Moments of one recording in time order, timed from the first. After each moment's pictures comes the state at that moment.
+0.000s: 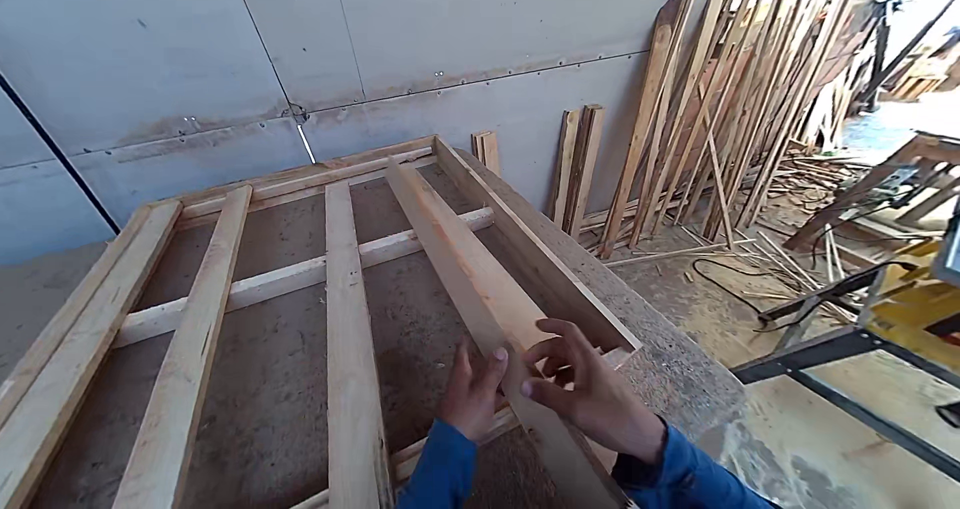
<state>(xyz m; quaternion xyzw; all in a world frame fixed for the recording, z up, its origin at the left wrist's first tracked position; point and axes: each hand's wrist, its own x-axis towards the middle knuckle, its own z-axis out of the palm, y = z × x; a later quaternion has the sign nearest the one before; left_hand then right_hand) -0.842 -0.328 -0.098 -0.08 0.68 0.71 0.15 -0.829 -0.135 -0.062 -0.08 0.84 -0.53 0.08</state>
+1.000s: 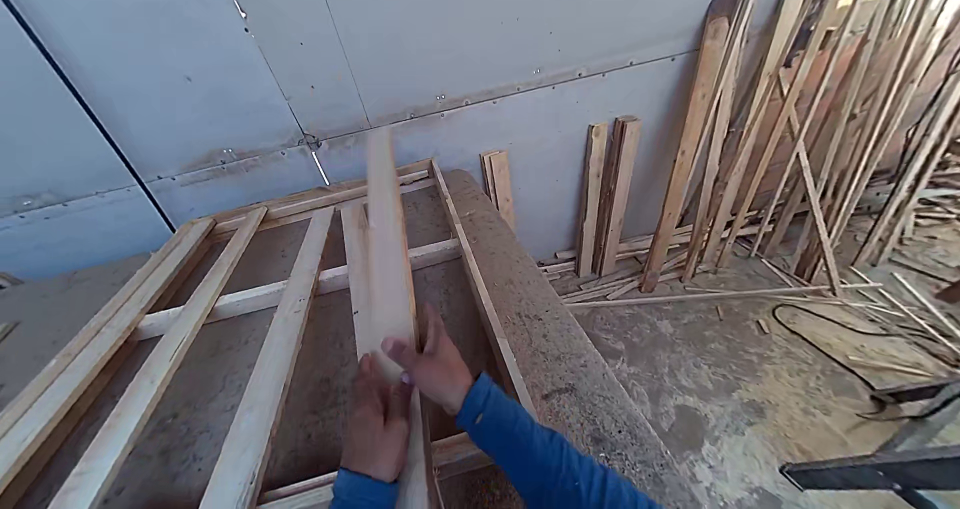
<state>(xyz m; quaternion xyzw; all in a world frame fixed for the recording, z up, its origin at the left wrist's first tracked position) -0.864 -0.225 -0.076 -0.17 0.88 0.42 -0.16 -0.958 -0.110 -0.063 -0.12 0.67 -0.70 0.20</state>
